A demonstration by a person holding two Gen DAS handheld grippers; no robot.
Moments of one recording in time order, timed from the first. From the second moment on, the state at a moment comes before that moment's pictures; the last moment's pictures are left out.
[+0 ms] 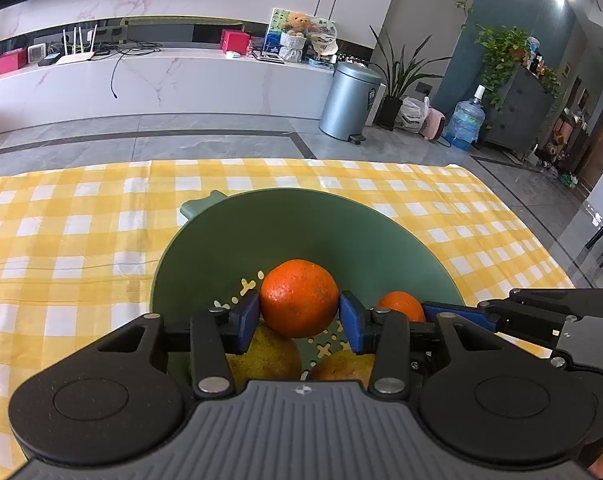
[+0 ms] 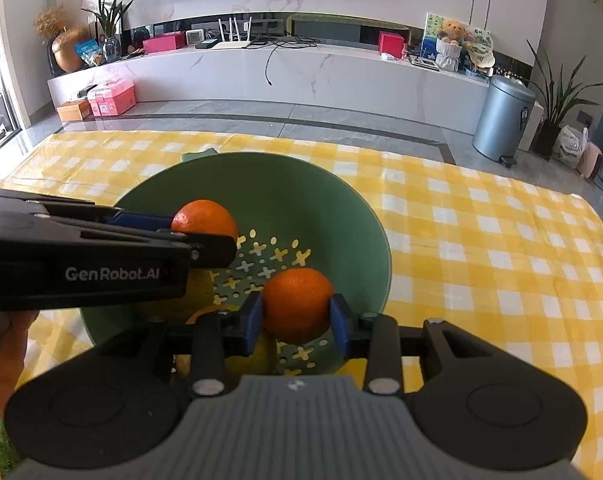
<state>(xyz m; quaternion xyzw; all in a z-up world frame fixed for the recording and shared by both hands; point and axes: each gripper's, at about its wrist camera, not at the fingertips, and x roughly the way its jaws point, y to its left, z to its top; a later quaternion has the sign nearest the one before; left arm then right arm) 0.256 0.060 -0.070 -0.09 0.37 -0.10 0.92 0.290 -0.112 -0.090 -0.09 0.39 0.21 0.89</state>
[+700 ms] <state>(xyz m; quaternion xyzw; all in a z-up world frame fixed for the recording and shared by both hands) 0.241 0.058 -0.059 -0.06 0.35 -0.10 0.93 0.285 -0.108 -0.096 -0.11 0.37 0.21 0.90</state>
